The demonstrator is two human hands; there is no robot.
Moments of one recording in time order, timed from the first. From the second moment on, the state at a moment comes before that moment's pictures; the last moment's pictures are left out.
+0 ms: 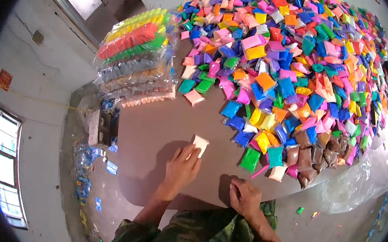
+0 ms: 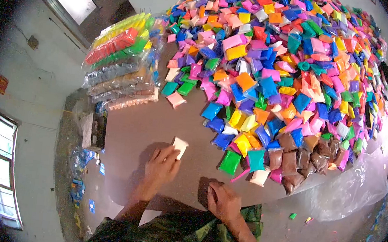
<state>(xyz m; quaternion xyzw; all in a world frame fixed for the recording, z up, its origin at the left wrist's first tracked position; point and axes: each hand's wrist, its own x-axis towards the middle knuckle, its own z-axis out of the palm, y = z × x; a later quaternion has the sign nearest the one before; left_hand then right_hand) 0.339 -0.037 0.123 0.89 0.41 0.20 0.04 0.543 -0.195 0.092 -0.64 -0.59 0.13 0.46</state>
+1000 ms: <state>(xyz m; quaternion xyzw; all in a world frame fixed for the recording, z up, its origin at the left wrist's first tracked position) 0.328 -0.109 0.175 0.65 0.46 0.23 0.56 0.515 -0.184 0.127 -0.46 -0.34 0.58 0.58</state>
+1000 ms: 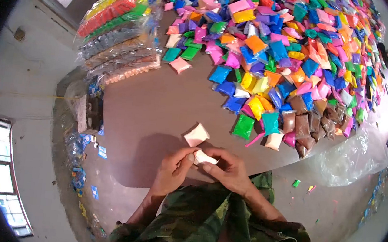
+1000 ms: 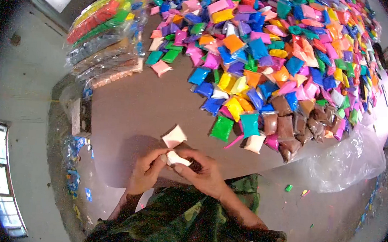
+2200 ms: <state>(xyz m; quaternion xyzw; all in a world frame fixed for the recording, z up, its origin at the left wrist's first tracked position) 0.345 -0.119 0.144 0.67 0.48 0.27 0.49 0.527 -0.196 0.105 -0.51 -0.36 0.57 0.53</state>
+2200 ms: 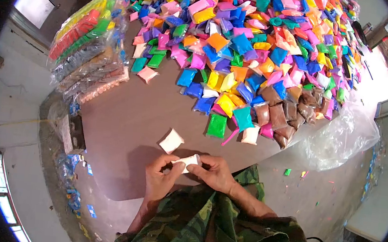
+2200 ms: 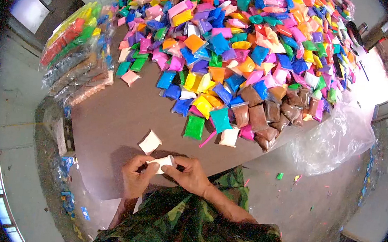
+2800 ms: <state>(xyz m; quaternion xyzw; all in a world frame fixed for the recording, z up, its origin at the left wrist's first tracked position) 0.336 -0.120 0.137 0.68 0.47 0.20 0.53 0.528 -0.195 0.102 -0.54 -0.41 0.51 0.53</state>
